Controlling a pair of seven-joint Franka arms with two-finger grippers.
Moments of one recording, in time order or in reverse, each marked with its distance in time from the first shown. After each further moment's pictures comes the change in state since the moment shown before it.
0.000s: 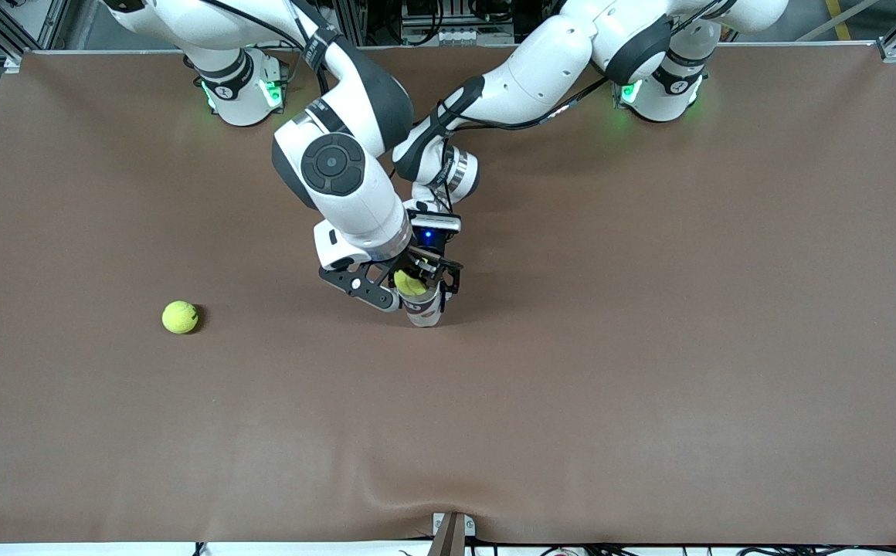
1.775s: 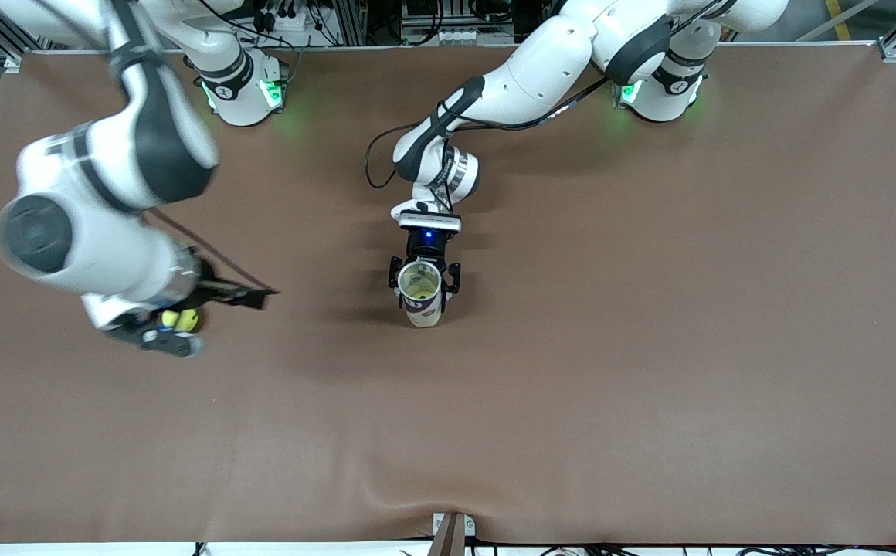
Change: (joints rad) left arm 0.000 0.003 0.001 -0.002 0.003 0.000 0.000; right arm -0.442 -0.119 -0.016 -0.039 -0.018 -0.330 -0.702
